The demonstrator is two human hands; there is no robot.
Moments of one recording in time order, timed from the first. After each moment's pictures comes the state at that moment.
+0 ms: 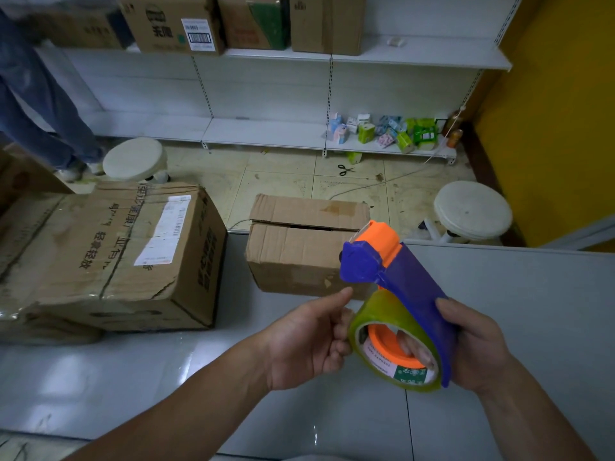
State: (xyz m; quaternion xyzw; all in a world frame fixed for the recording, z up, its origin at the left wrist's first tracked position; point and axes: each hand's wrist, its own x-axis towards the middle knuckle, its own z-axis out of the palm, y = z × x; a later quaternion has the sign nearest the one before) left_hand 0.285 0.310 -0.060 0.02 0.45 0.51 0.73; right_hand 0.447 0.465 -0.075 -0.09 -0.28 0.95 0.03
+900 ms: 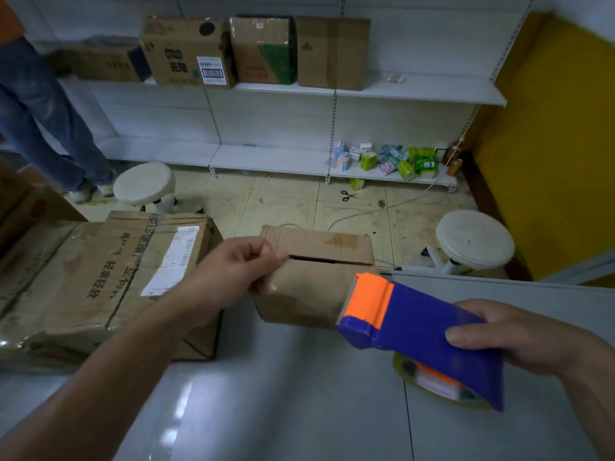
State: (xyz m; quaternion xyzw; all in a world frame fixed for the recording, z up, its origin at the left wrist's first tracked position) left_hand 0.183 0.301 0.007 0.31 0.70 0.53 0.37; right_hand 0.446 0.529 0.000 -0.21 -0.64 0.71 -0.18
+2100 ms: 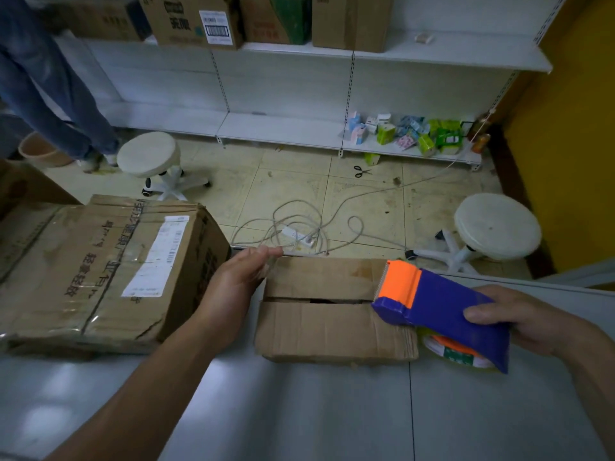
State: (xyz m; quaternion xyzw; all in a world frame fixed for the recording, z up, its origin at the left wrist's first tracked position) left_hand 0.178 0.324 -0.067 0.07 0.64 0.67 0.38; right_hand 0.424 0.600 -0.064 -0.29 -0.64 0.69 -0.18
